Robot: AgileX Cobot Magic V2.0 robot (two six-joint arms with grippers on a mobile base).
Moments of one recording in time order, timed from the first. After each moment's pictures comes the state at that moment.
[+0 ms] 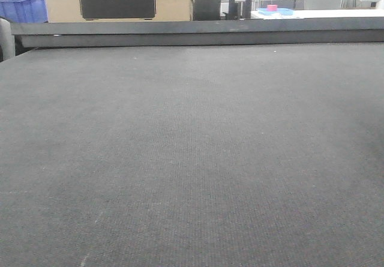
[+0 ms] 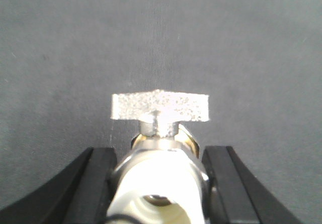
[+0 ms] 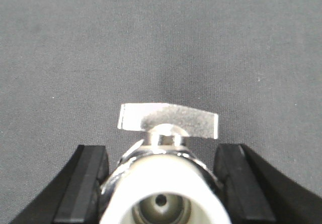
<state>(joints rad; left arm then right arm) 0.08 0.87 -0.72 -0.16 0.50 0.10 -0.06 0.93 -0.84 0.15 0.77 -0.03</state>
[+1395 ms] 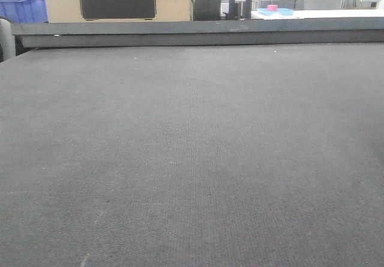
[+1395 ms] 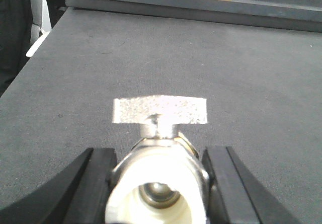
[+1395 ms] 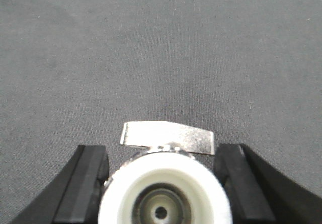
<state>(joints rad) 0.08 0.52 -0.63 -0.16 0.50 0.10 -0.06 0.77 -0.74 0.15 0.67 -0.03</state>
